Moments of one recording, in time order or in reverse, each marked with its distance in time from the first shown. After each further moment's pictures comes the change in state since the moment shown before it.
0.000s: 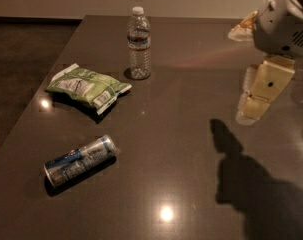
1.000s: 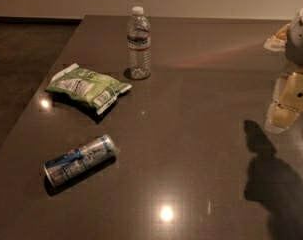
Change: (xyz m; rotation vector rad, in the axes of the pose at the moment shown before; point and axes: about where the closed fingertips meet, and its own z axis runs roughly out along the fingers) arm 0.064 -0.001 -0.001 0.037 0.125 0.131
